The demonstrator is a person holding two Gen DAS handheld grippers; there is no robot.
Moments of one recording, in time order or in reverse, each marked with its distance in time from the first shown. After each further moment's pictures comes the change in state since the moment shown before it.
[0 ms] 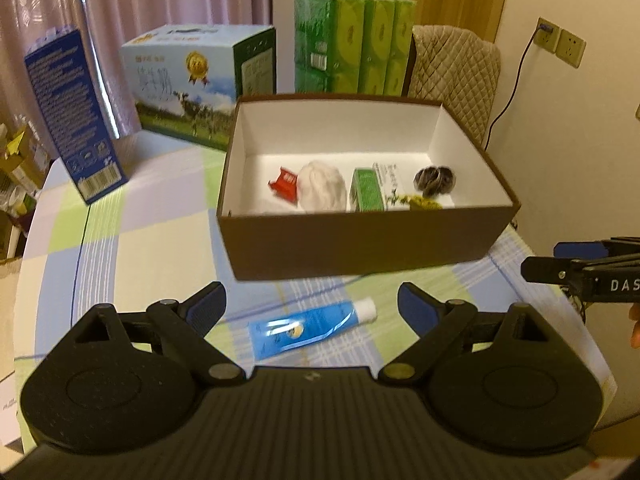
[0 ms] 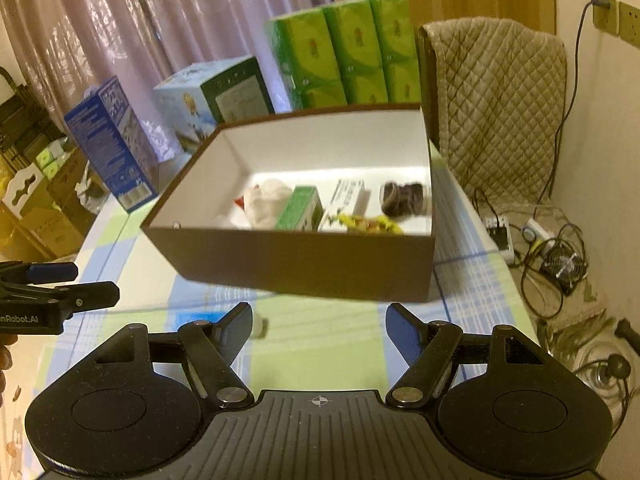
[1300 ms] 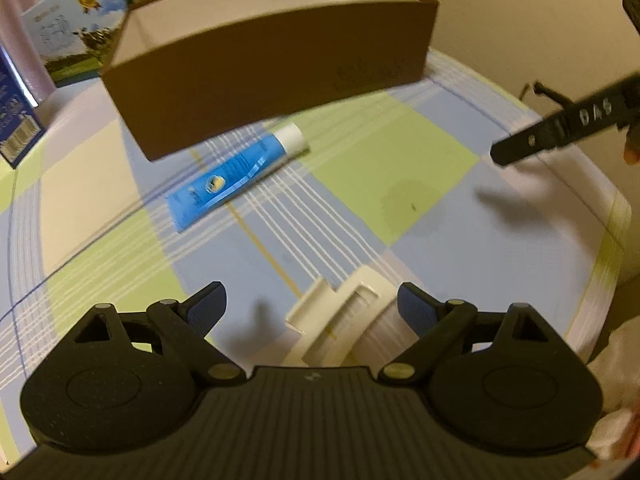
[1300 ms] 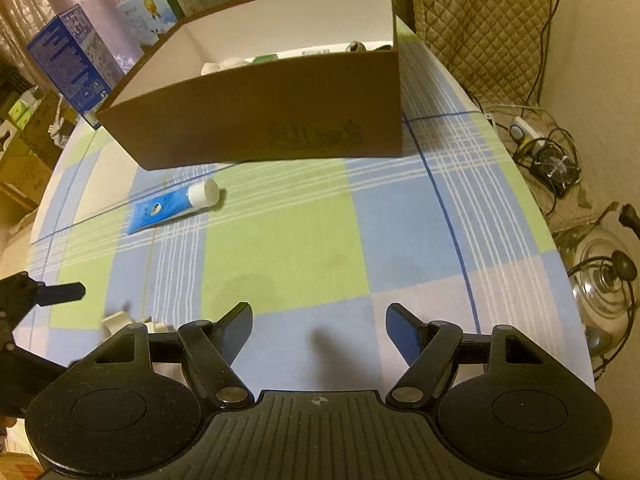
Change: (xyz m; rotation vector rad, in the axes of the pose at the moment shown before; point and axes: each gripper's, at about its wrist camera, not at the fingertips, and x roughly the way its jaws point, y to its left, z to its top) left arm 0.043 -0.039 -0.119 0.292 0.192 -0.113; right arm 0.030 -0.029 -0.077 0.061 0.238 -0.048
